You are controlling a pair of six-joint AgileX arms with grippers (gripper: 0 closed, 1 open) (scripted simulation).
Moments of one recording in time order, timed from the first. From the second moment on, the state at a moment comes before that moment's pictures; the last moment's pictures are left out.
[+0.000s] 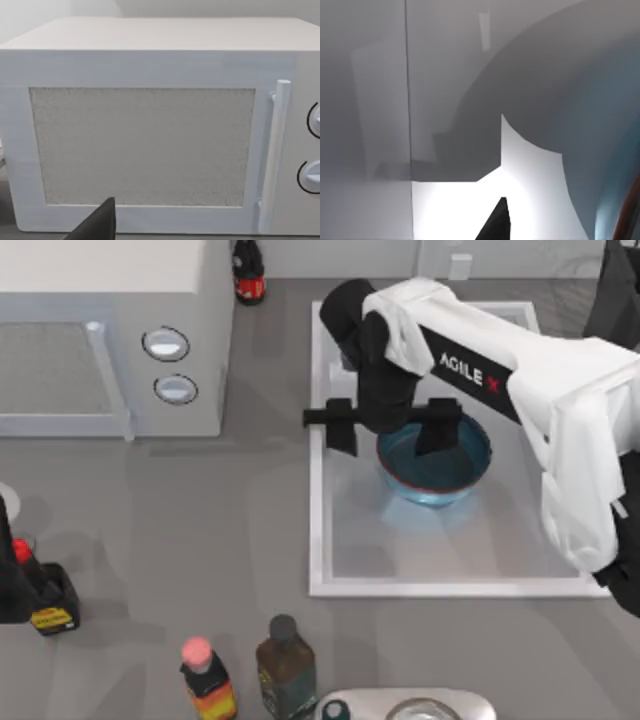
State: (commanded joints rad) left arm 0.00 0.00 0.00 0.00 0.00 0.00; right arm 0.50 2.86 2.51 -1.04 0.11 0.52
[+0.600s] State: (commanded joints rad) left arm 0.00 0.00 0.00 0.00 0.00 0.00; right arm 0.50 2.86 2.51 -1.04 0.11 0.52
